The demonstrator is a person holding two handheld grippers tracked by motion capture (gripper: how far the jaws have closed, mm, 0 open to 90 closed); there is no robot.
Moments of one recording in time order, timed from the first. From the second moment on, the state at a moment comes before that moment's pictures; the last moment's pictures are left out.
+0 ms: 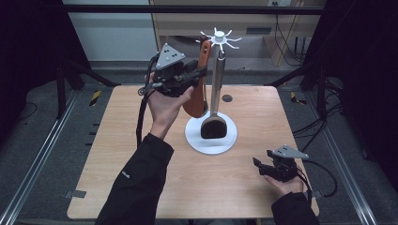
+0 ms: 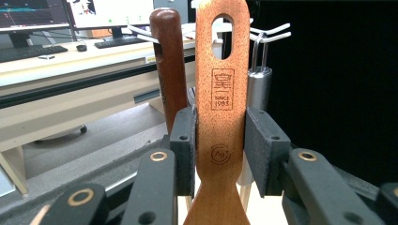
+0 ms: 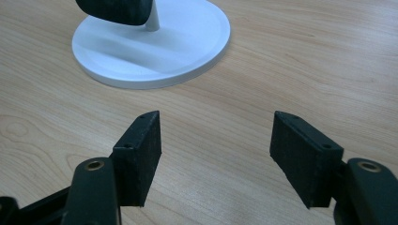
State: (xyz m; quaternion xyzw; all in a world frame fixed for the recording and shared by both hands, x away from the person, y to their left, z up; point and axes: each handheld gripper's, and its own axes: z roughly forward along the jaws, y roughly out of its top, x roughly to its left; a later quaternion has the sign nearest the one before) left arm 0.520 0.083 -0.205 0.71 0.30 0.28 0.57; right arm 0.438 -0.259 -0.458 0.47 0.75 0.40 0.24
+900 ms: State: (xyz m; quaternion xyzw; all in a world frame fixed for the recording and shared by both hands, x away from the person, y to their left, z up) left arm 0.530 0.070 -0.220 0.70 0.31 0.29 0.57; right arm 0.438 -0.258 -0.458 0.47 0.75 0.40 0.24
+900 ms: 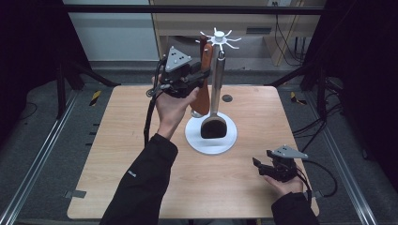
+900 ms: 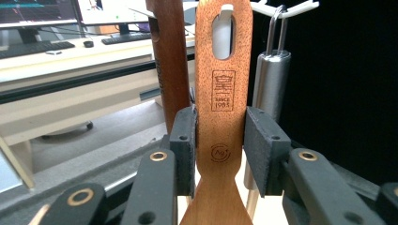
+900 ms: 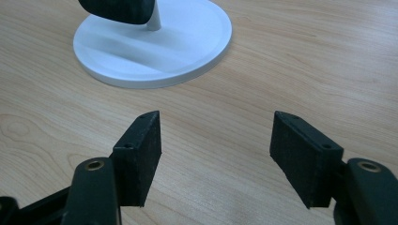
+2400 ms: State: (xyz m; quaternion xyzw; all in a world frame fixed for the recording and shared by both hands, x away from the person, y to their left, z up) left arm 0.500 0.124 -0.287 0.72 0.33 0.26 0.54; right arm 0.439 -0.259 -0.458 0.47 0.75 0.40 0.24
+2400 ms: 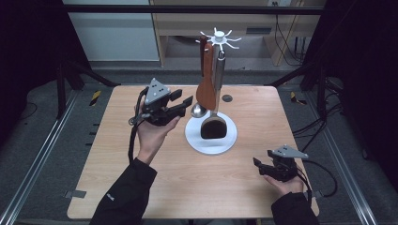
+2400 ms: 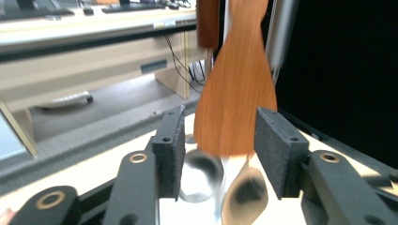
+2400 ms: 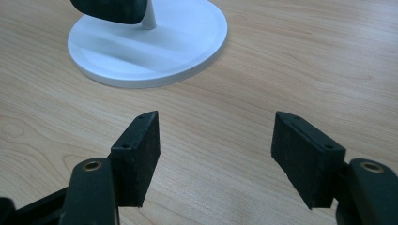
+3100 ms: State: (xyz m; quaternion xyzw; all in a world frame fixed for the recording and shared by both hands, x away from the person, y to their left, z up) left arm 0.474 0.182 -0.378 0.77 0.37 0.24 0.46; right arm 0.439 -0.259 -0.460 0.47 0.75 0.39 0.24
